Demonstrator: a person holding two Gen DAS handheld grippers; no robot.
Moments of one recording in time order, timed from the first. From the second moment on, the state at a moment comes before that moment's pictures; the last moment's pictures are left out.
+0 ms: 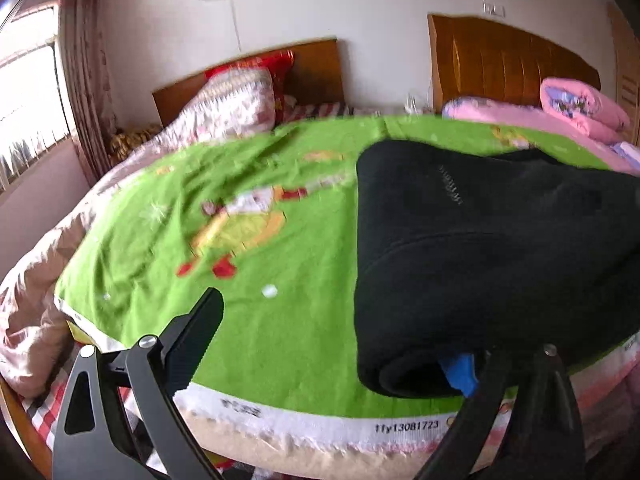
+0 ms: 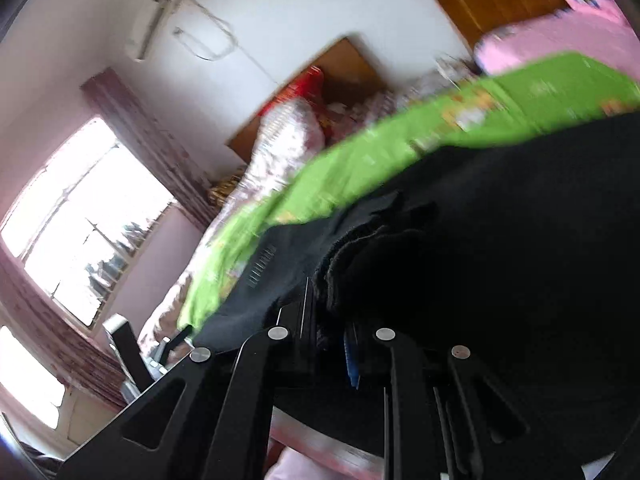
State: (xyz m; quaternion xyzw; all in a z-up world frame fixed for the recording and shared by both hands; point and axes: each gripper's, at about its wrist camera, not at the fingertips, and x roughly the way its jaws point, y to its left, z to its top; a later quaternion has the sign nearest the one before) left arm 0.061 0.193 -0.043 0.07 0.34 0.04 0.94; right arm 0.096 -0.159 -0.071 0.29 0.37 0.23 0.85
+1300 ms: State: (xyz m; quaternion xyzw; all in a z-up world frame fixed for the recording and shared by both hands) left arm 0.105 0.136 -0.019 0.04 0.41 -0.11 0.90; right arm 0.074 -0.076 -0.077 -0.02 0.35 0.23 0.91
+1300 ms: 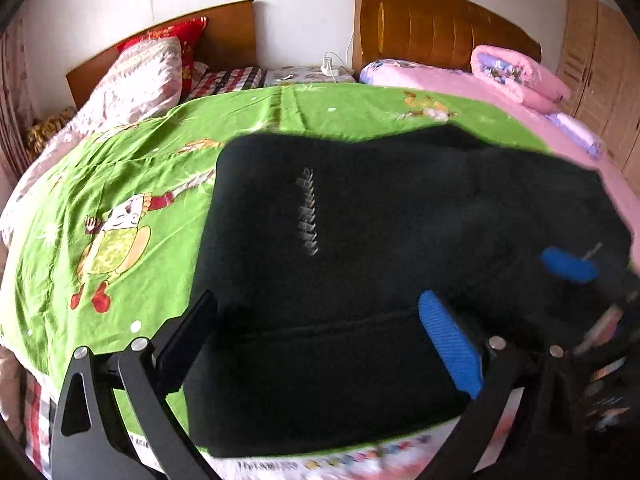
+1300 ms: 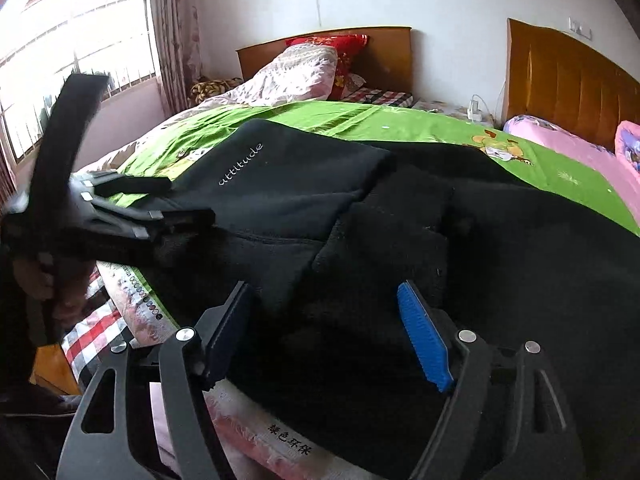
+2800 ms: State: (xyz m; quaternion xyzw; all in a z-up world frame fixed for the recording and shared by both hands) left arm 0.133 0.064 -0.058 0.07 0.41 -0.11 0.90; right arm -0.002 -0.418 -0.092 0.39 0.35 0.01 0.85
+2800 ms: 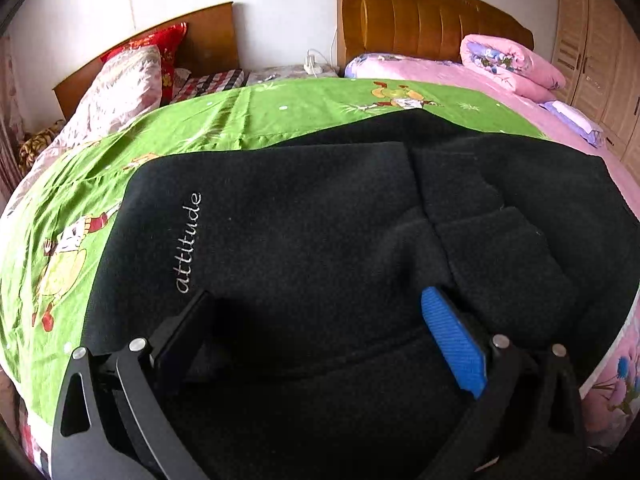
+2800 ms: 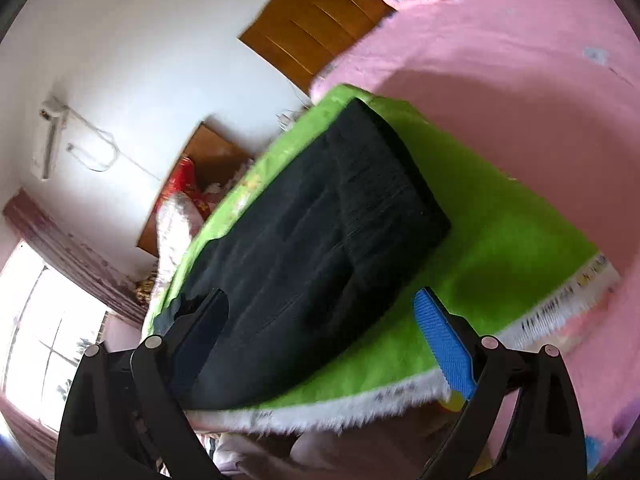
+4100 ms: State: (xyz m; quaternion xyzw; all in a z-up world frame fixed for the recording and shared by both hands) left arm 0.081 0.038 -0.005 0.13 0.33 -0.11 0.93; right arm 0.002 -0.393 -0.074 0.39 0.29 -0.01 0.87
